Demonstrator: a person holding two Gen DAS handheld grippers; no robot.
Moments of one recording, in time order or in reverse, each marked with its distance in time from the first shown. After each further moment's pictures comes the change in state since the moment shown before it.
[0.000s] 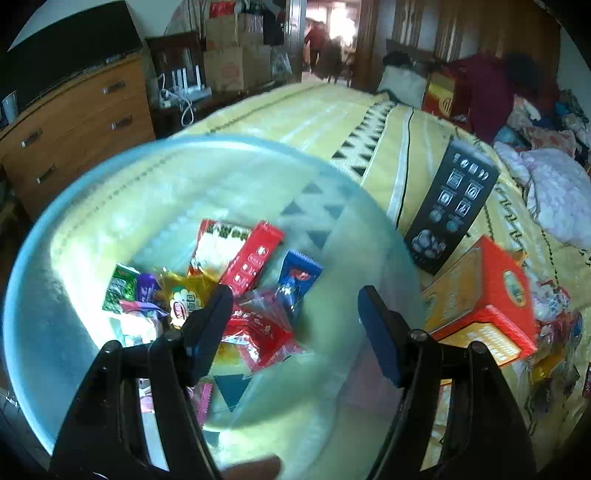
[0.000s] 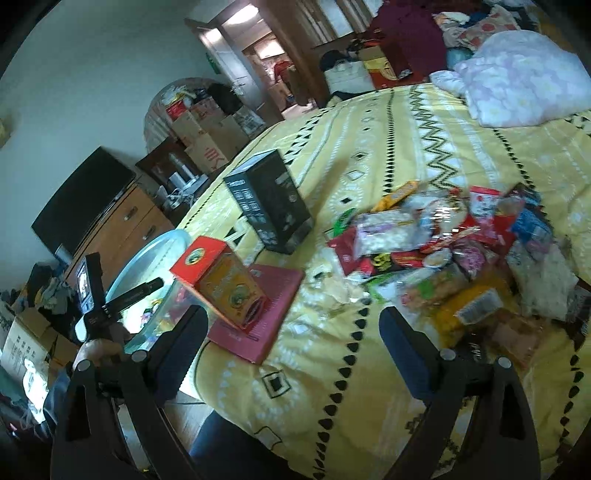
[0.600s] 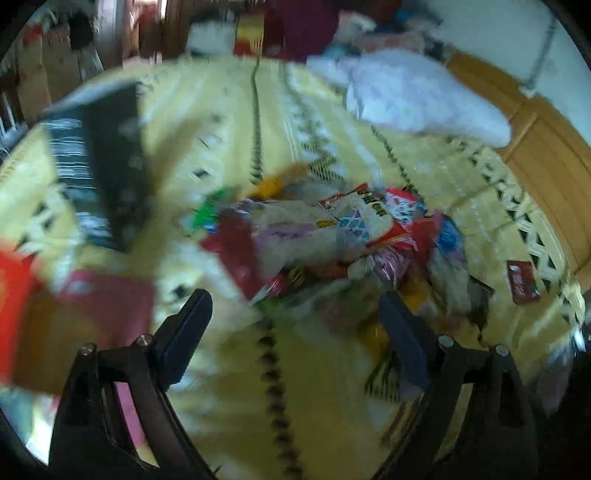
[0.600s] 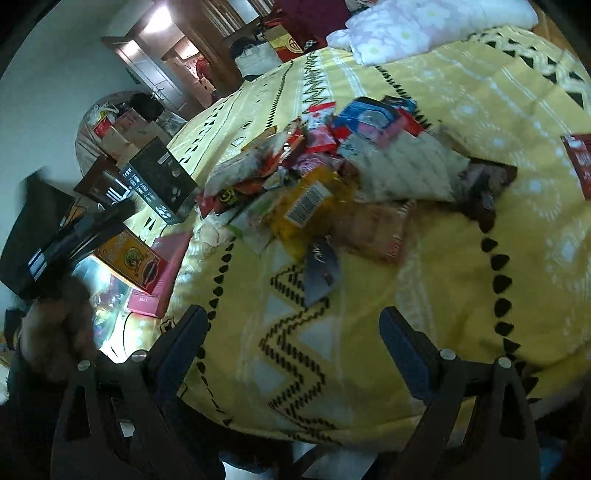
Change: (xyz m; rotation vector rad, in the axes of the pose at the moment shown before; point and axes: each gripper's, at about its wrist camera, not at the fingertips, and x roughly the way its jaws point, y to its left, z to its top) left arm 0.033 -0.299 -0.035 0.390 0.227 -0.502; right arm -0.041 -0.142 -0.082 0.219 0.074 -0.160
